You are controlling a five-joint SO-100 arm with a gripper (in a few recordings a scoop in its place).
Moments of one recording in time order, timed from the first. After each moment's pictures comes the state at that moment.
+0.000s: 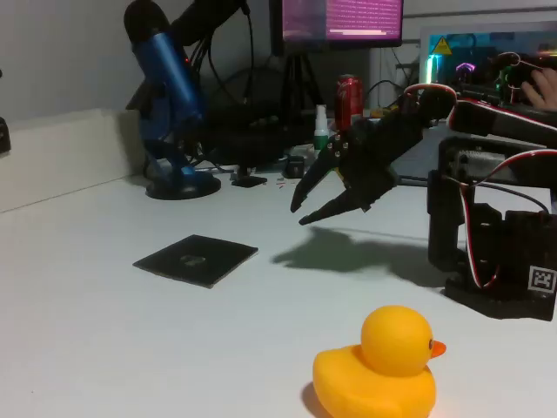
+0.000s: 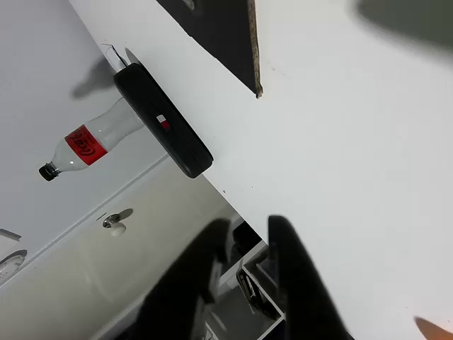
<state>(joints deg) -10.9 185.5 173.1 47.2 1.1</state>
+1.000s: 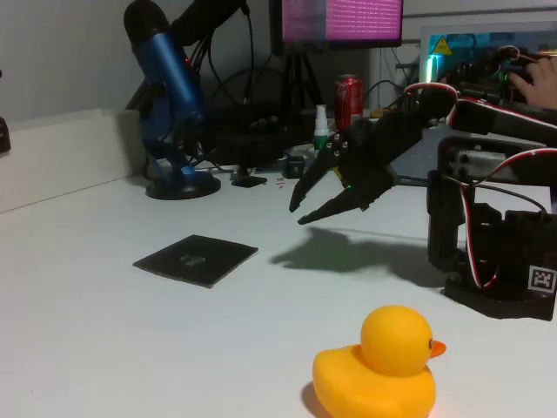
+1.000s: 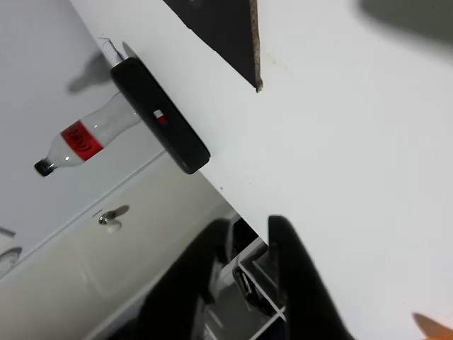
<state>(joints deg) -11.9 183.3 171.3 46.8 1.2</state>
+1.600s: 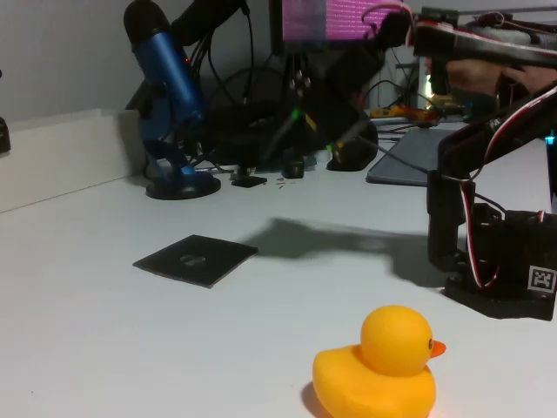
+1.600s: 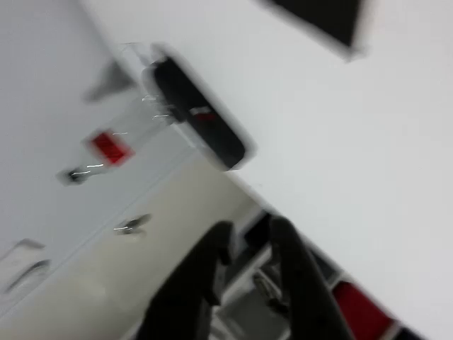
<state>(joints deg) -11.8 145.8 135.4 46.8 1.2</state>
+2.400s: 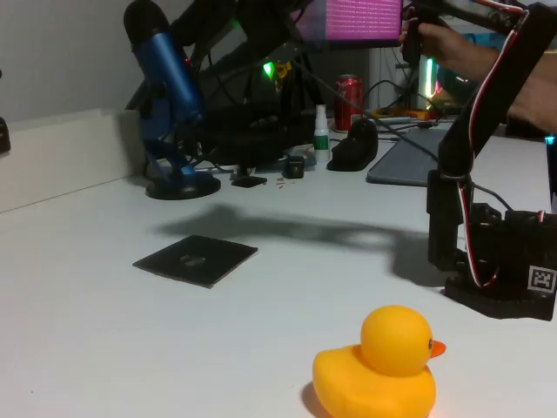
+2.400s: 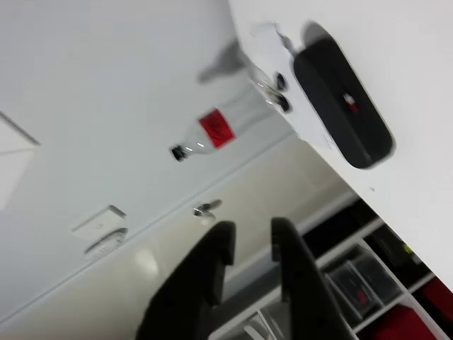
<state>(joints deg) -8.3 117.9 95.5 46.8 1.8</state>
